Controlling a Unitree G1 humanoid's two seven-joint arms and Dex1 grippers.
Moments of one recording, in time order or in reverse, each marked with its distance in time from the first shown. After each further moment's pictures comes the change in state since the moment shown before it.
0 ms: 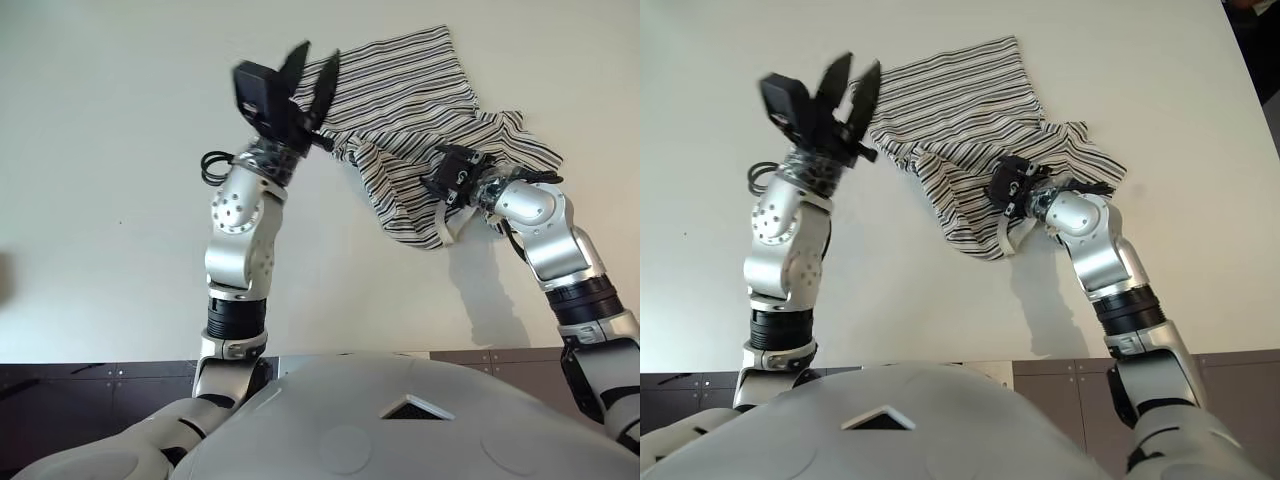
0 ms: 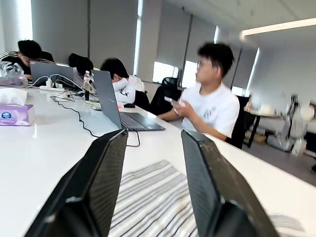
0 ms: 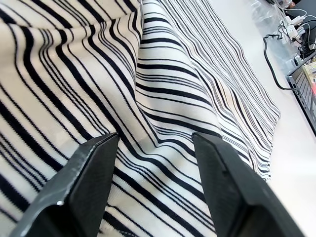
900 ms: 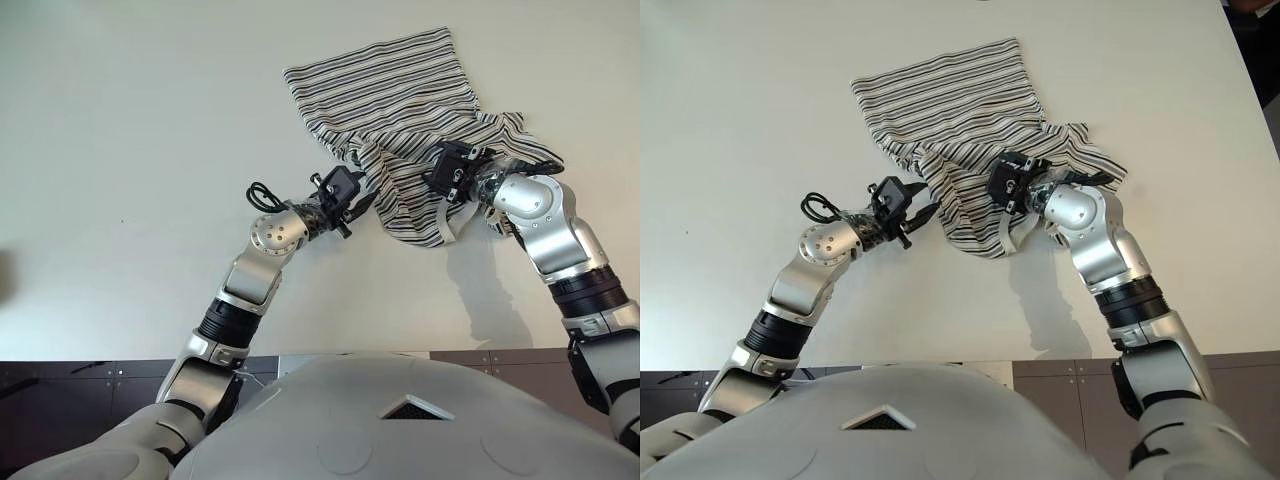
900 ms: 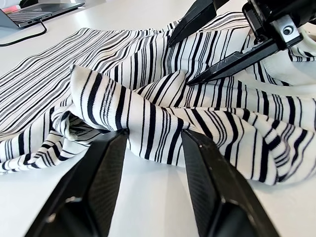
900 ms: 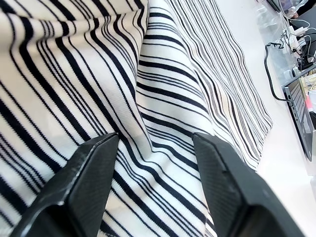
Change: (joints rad) left arm 0.023 0.186 -0.381 0.282 0.344 0.034 -0.226; right arm -0.065 -0.040 0.053 0.027 -0.060 -0.005 0.024
